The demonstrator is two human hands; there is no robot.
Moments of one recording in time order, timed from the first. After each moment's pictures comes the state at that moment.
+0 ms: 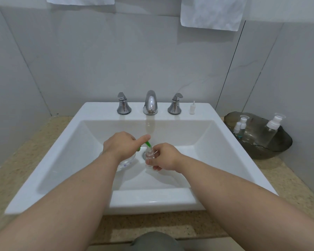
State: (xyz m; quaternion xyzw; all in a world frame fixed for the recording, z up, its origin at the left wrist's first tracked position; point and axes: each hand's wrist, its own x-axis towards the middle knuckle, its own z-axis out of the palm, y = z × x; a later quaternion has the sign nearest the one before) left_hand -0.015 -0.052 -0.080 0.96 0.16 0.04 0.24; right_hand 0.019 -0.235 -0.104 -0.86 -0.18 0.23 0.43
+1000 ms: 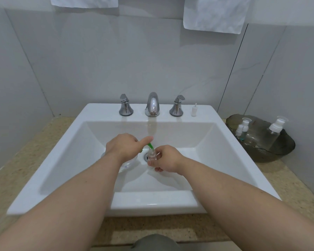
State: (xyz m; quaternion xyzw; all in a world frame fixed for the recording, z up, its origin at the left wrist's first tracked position) left_hand -0.013 -0.053 -0.080 0.96 0.15 0.02 0.23; right_hand 0.018 -0.237 -0.102 -0.86 -0.18 0.23 0.42
